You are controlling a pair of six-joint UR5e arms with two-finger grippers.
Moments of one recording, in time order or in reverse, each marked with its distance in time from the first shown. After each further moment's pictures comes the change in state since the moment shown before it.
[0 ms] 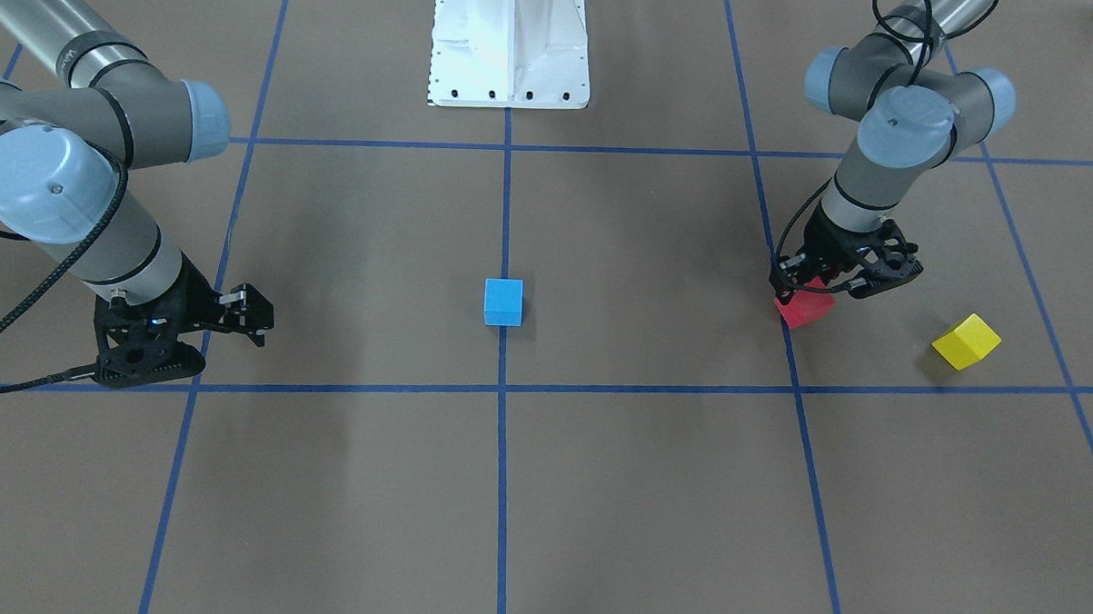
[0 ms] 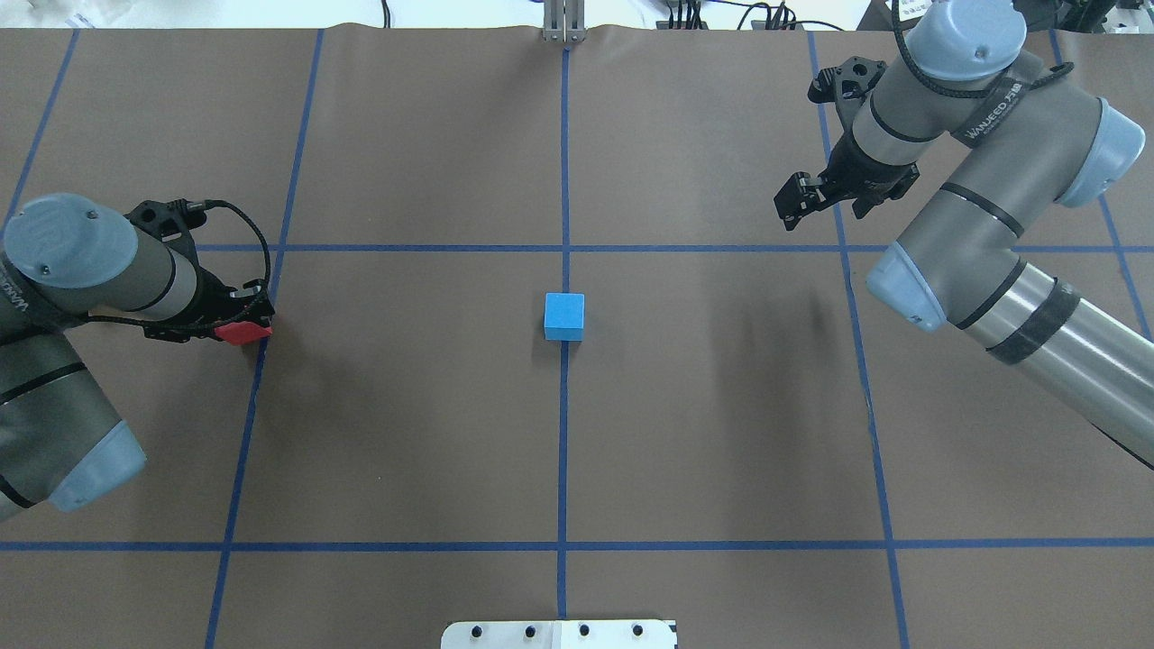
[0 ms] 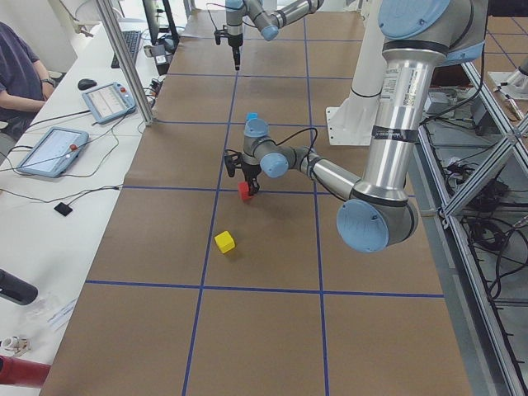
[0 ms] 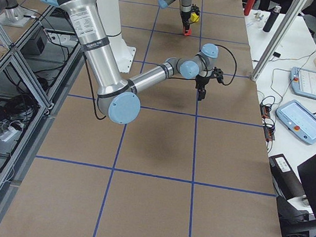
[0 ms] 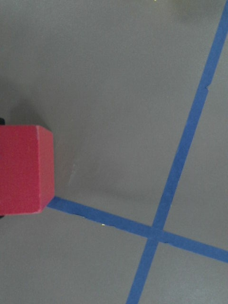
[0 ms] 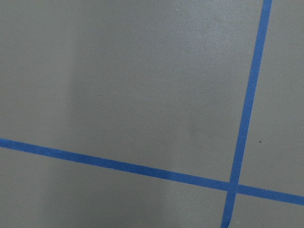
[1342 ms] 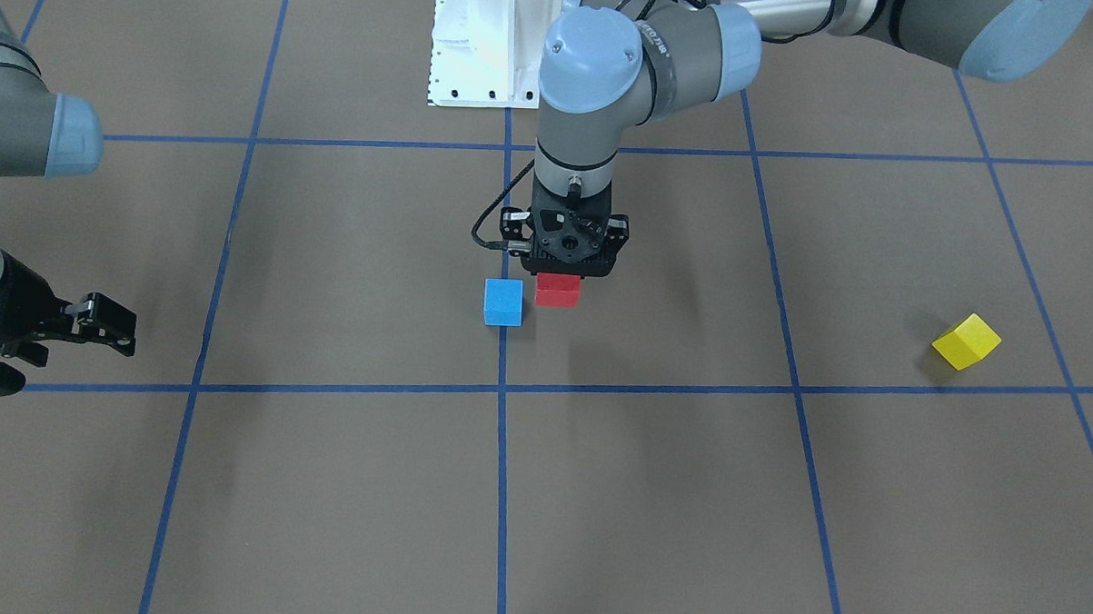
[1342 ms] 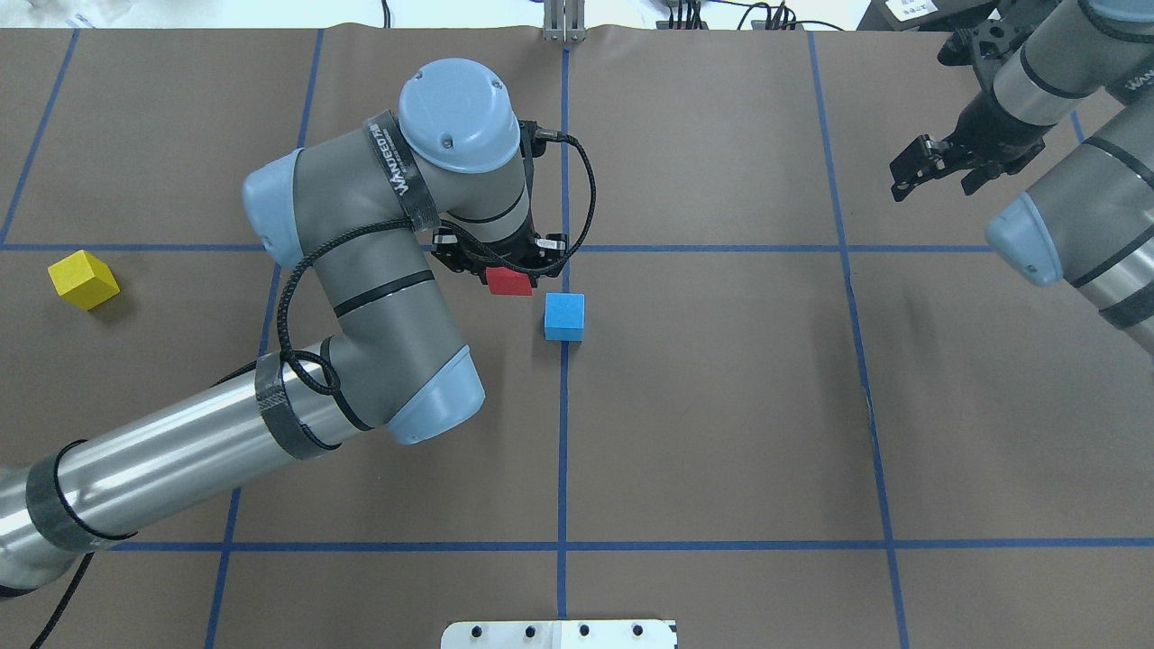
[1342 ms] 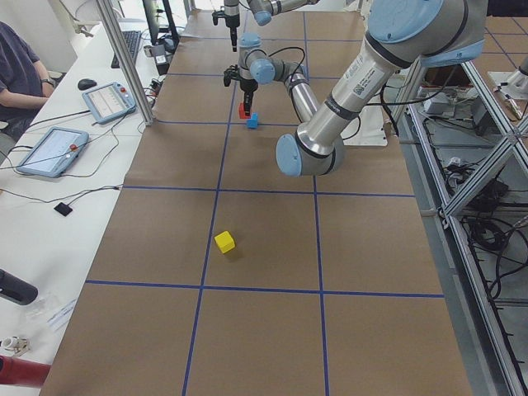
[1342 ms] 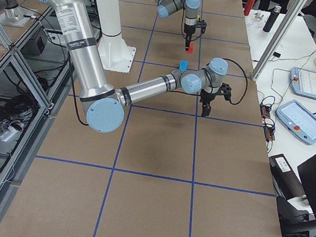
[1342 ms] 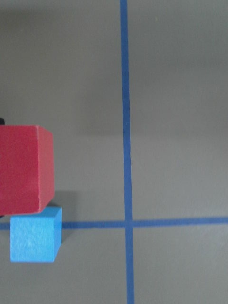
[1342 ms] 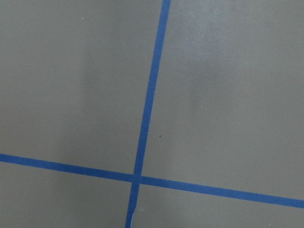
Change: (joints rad) left arm 0.126 -0.697 0.225 0.391 -0.003 0.274; right arm 0.182 -0.115 -0.001 -0.002 0.123 -0.130
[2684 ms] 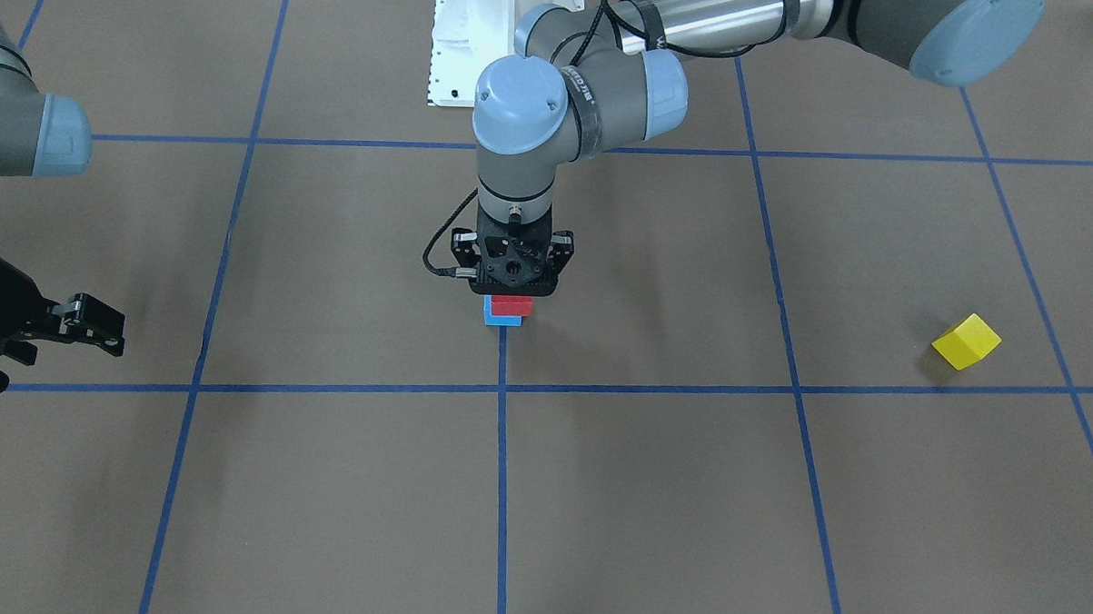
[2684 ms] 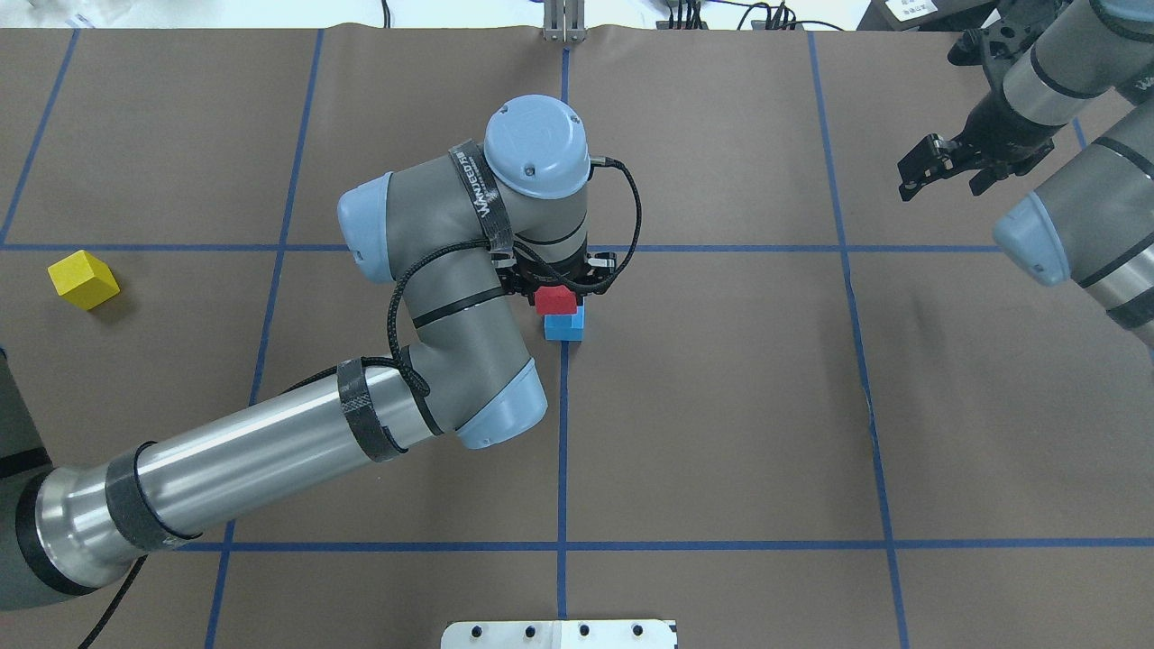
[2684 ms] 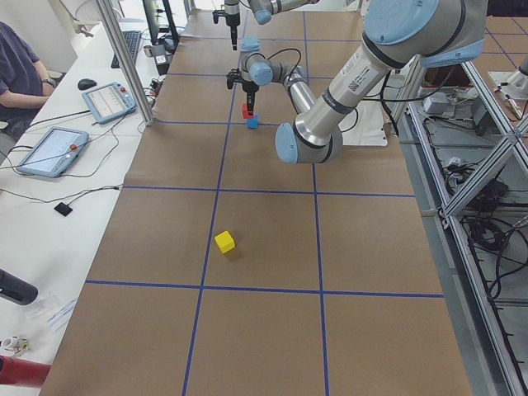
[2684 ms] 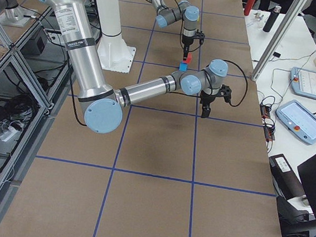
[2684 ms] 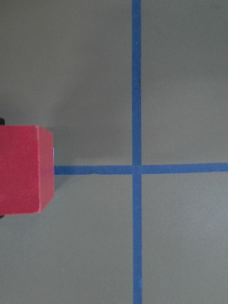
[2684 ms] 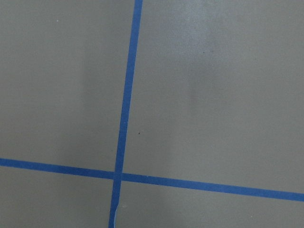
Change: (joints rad) left arm 0.043 -0.092 0.155 -0.052 -0.004 -0.087; right arm 0.005 -0.005 0.000 0.000 0.000 0.007
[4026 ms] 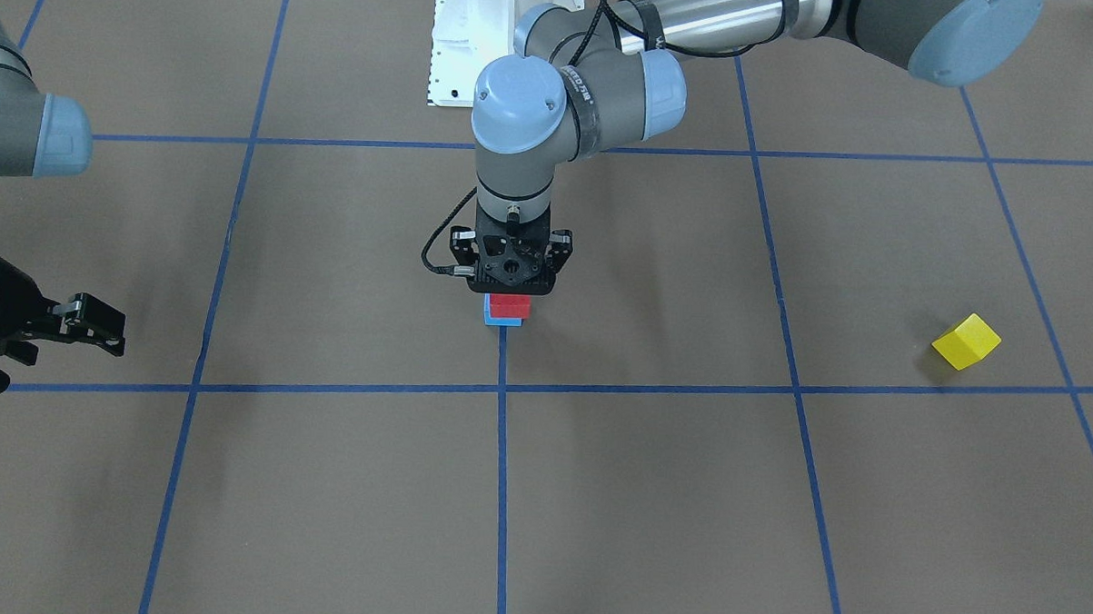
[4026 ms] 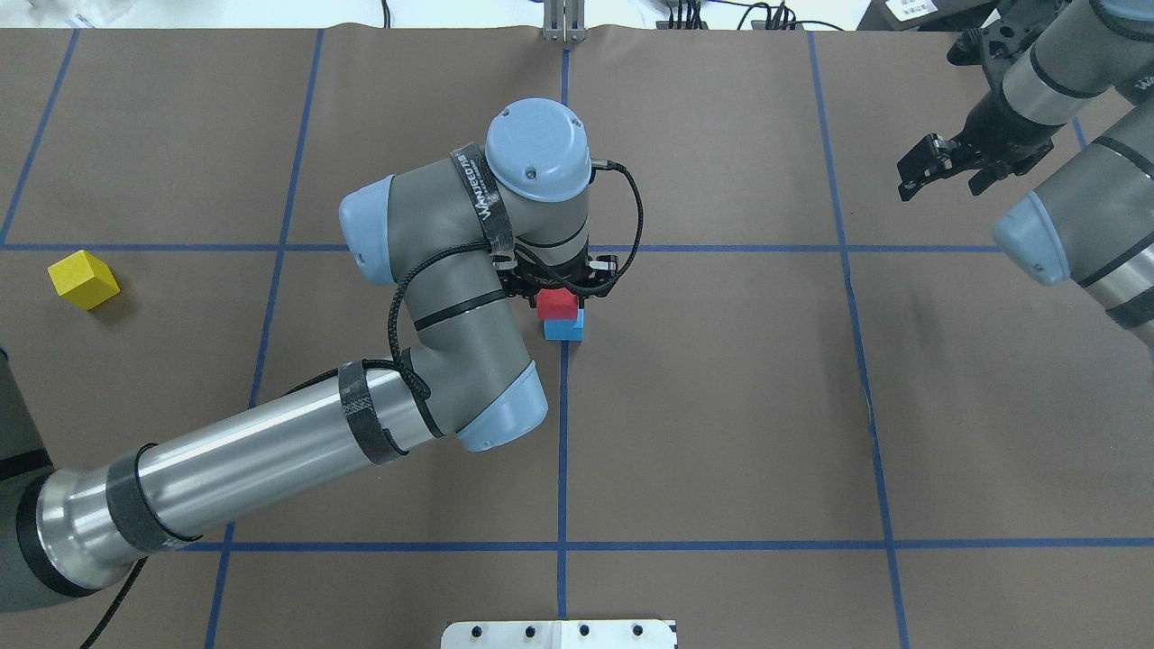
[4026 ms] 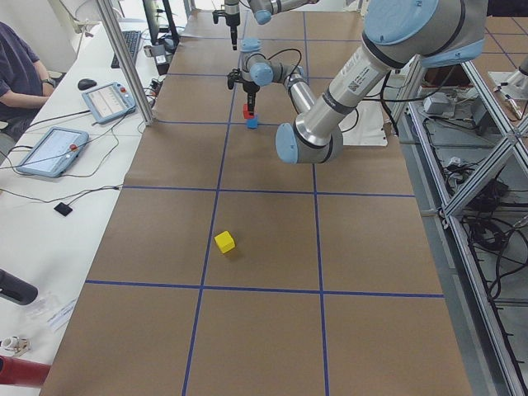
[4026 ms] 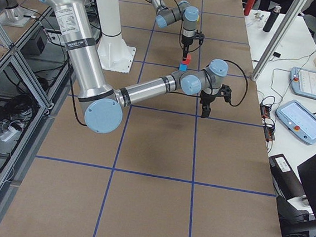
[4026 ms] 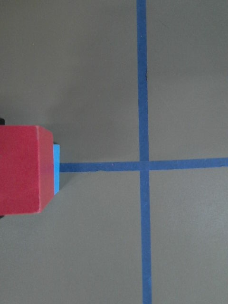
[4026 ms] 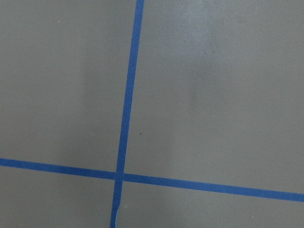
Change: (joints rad) left arm 0.004 0.000 0.000 -0.003 -0.001 0.001; right arm 0.000 0.001 0.000 0.000 0.002 -0.004
